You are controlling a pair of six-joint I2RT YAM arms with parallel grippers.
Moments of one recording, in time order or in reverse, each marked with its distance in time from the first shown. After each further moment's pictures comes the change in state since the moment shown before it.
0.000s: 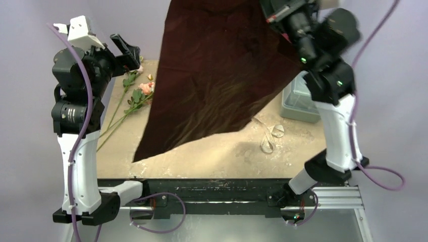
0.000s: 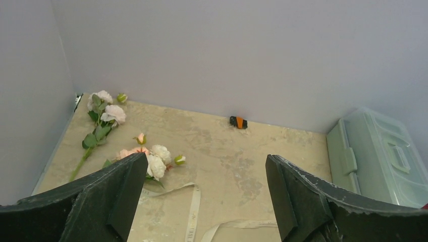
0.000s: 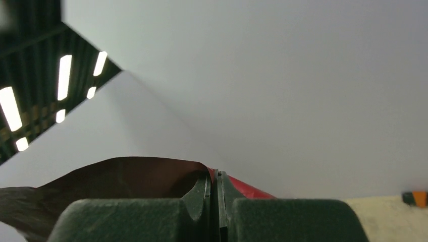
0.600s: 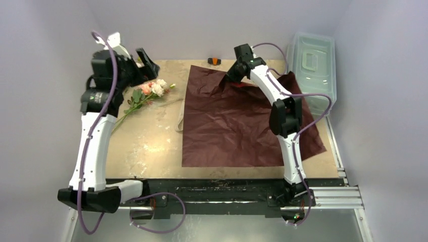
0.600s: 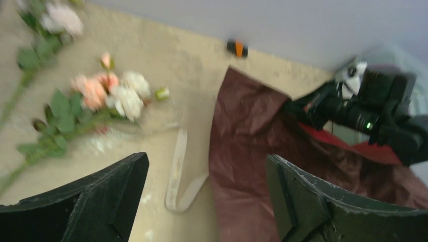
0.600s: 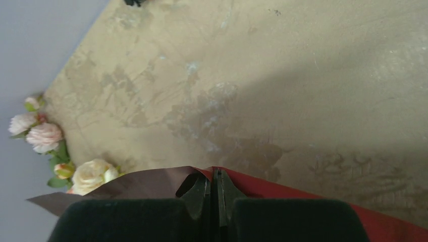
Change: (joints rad) left arm 0.000 0.085 -0.191 0.011 0.079 -0.081; right arm -0.175 0.753 -0.226 -0.246 -0.116 0.230
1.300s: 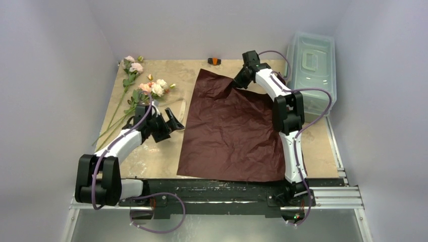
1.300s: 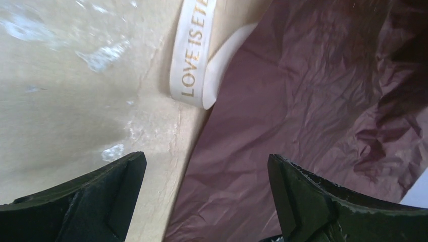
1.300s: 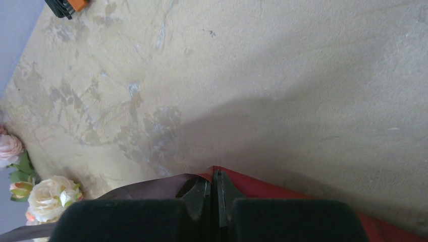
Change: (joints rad) left arm -0.017 0.055 -0.994 0.461 0.308 -0.252; right arm -0.078 0.082 -0.095 0.079 -0.083 -0.066
